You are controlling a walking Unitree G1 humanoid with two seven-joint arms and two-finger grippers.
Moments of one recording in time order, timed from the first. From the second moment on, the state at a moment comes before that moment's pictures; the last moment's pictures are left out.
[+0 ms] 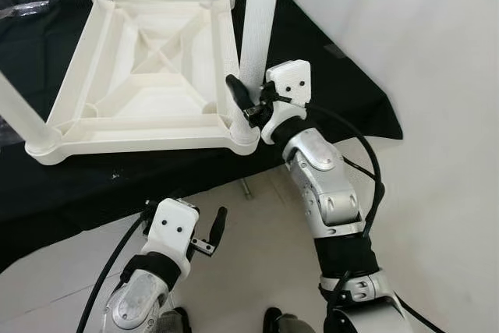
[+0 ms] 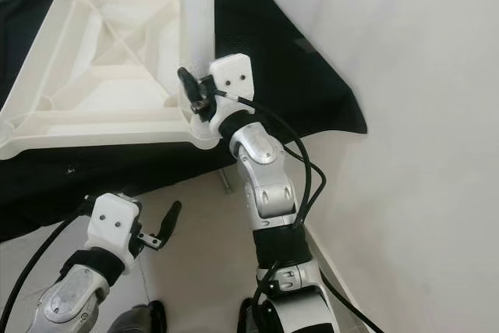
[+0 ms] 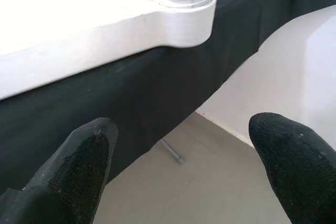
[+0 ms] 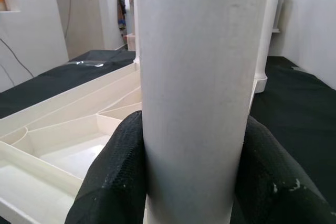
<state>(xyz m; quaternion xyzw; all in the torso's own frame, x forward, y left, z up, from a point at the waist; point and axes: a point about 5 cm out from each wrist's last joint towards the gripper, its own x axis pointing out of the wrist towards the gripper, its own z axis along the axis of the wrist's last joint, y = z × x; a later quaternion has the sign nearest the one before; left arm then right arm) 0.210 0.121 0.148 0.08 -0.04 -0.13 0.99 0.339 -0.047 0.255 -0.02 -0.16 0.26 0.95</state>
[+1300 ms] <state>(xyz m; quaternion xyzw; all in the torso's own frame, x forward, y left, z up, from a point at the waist) 0.202 0.121 0.147 0.07 -0.03 -0.13 0.99 0.376 -0.043 0.290 -0.07 -0.14 0.61 0.78</state>
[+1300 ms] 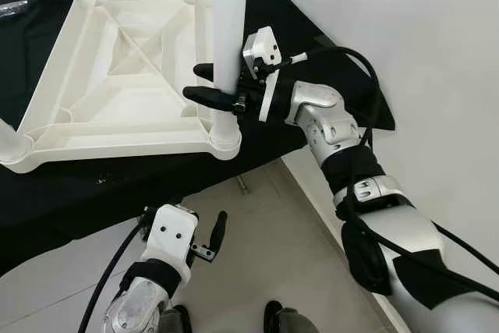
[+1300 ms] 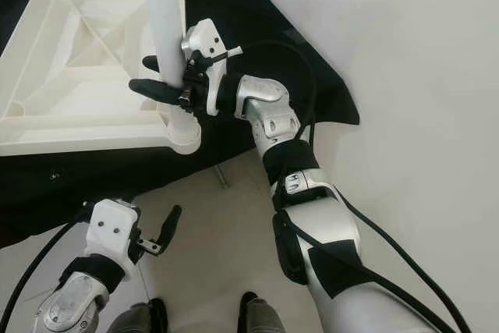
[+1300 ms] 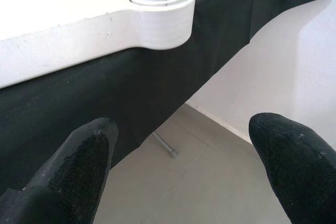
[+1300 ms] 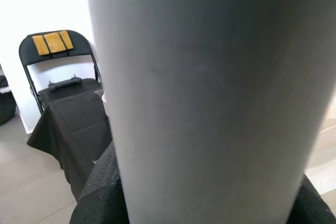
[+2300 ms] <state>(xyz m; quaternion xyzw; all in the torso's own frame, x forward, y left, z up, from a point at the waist) 0.211 0.122 0.149 0.08 -0.04 -0.13 0.99 0.352 -0.041 0.261 -0.03 -0.16 0.22 0.96</state>
